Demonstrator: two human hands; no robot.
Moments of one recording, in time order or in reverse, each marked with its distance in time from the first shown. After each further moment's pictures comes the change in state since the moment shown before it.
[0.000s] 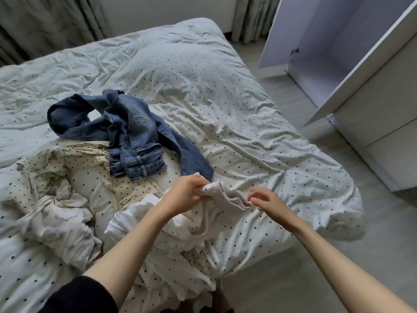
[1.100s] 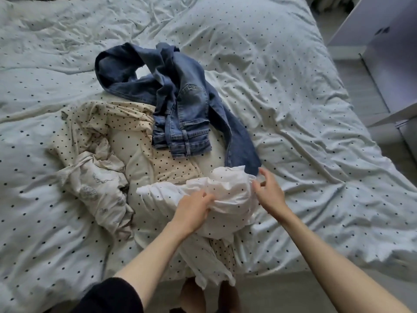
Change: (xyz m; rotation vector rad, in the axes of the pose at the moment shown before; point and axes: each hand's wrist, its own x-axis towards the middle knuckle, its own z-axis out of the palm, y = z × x) left_hand -0.057 -0.124 0.036 0.366 -0.072 -0.356; right_hand 0.105 -0.029 0.121 -0.195 0.072 0.059
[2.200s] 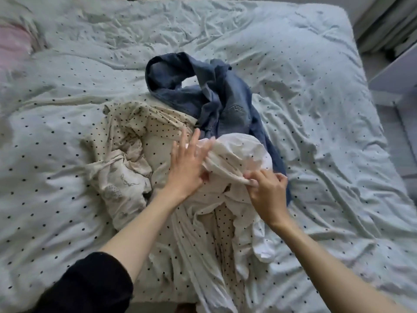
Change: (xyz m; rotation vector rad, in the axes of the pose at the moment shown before) left_hand 0.038 -0.091 -0.103 -0.006 0.458 -0.191; right_hand 0.029 -0.107 0.049 -0.440 0.372 -0.830
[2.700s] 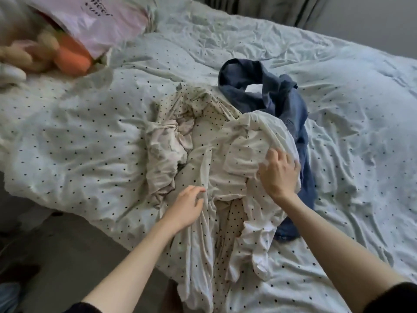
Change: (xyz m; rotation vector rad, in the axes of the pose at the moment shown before) left_hand -0.153 0.031 0.021 -0.506 -0.118 -0.600; right_hand 0.047 -0.014 0.013 -0.175 -0.341 -0.105
